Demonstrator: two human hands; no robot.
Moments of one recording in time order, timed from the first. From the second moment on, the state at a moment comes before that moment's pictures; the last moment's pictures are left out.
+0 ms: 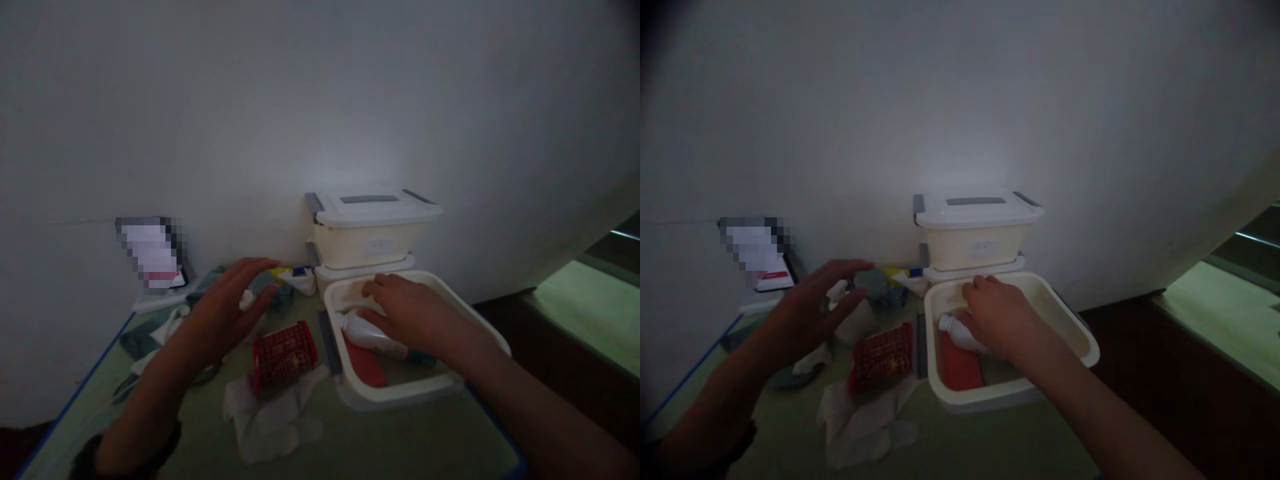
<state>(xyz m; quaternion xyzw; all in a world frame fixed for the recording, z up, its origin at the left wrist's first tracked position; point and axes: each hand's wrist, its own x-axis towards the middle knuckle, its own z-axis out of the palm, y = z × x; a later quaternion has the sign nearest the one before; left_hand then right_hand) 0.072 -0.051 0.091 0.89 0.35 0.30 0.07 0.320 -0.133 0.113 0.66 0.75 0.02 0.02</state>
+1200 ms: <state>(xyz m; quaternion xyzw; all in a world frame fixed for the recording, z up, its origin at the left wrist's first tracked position) 0.006 -0.022 0.055 0.88 0.39 0.20 0.20 0.228 -0.130 0.081 0.57 0.82 0.01 0.00</state>
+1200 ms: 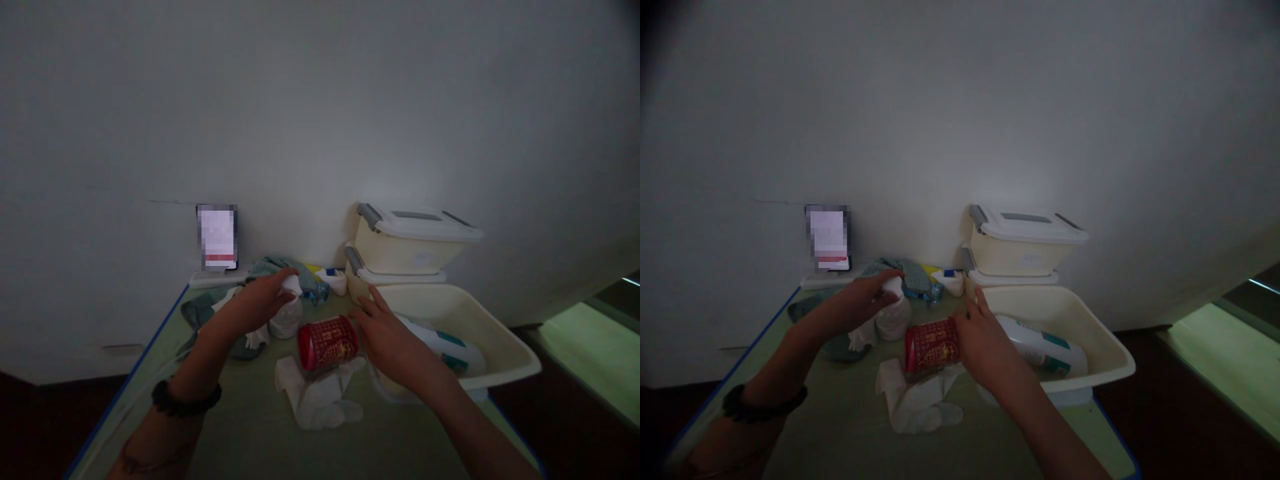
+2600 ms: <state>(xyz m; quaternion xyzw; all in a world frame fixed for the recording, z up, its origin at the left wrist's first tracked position) -0.016 -0.008 0.044 0.80 0.37 0.15 0.44 0.129 -0.068 0.078 0.64 0.72 -0.14 -0.25</state>
